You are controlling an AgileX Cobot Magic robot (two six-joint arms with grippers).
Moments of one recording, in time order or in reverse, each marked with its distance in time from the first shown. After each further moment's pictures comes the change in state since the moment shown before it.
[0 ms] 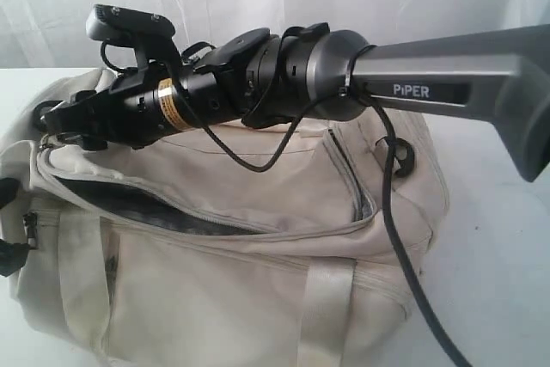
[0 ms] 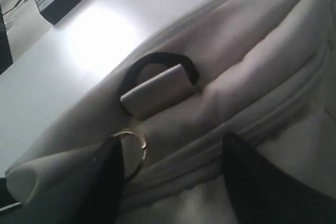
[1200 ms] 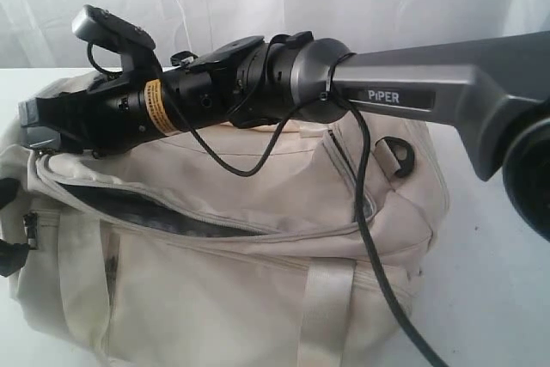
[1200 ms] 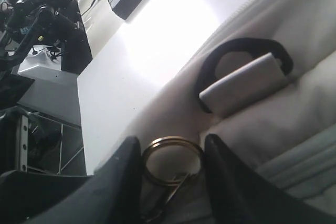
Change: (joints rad) left arm 0.000 0.000 0.000 0.000 -0.002 0.000; right arm -0.006 0.060 -0.070 0.140 -0.218 0.010
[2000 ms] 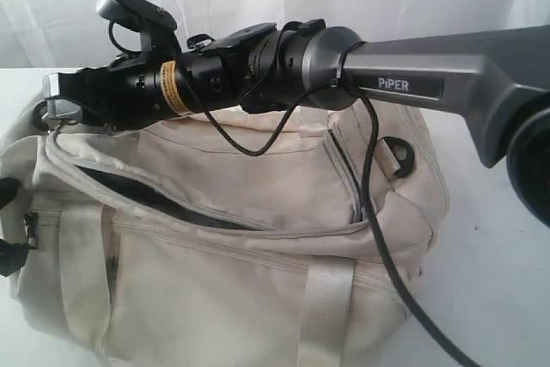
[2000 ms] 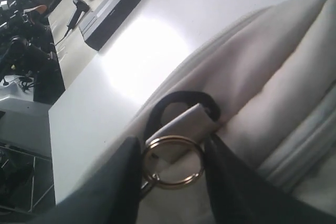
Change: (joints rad) left arm 0.000 0.000 0.000 0.000 0.000 0.000; right arm -0.047 0.002 -0.028 0.002 0.098 0.000
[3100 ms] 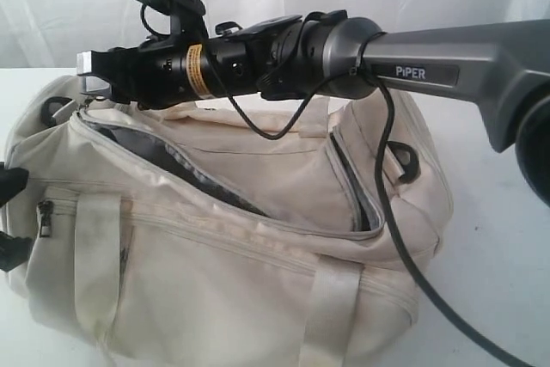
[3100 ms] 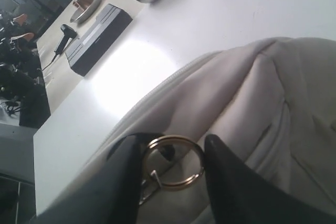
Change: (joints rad) left arm 0.001 -0.030 -0.018 -0.003 -0.083 0.000; right arm -0.056 0.000 0.000 0.070 0.018 -0.079
